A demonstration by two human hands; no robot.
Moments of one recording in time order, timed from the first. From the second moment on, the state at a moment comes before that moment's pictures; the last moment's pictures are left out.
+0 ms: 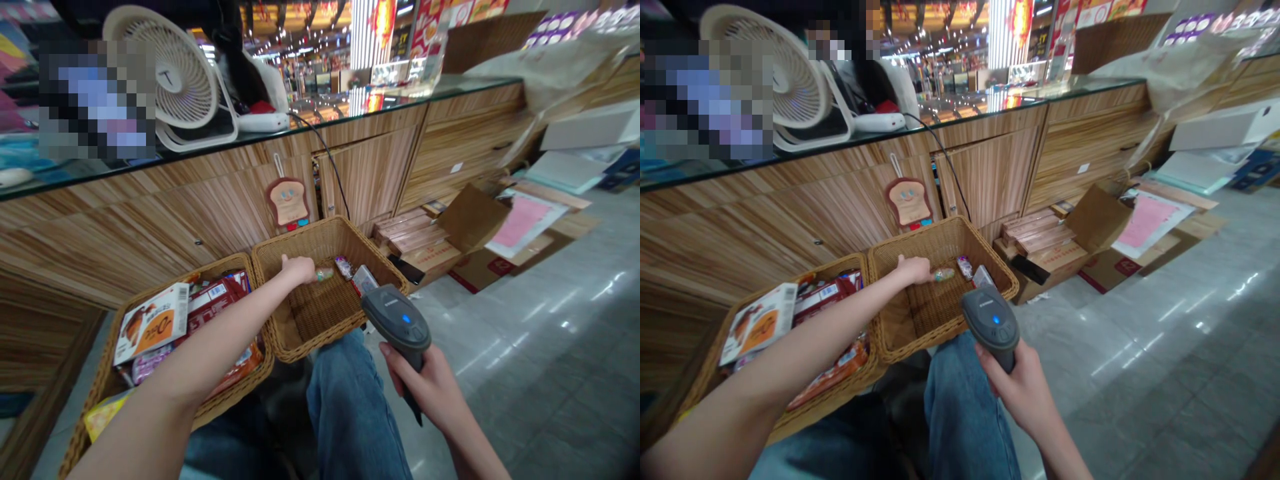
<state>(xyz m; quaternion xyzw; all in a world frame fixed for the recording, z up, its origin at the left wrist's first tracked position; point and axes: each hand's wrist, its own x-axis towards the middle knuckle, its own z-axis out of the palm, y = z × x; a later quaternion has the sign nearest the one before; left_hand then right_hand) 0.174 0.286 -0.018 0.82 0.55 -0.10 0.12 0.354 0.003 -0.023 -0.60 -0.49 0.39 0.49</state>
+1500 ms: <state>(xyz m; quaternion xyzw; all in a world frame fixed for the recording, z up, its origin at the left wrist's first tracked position) 0.053 0.047 0.040 0.27 0.49 0.57 0.60 0.281 -0.033 0.038 -0.50 -0.65 0.37 0.43</state>
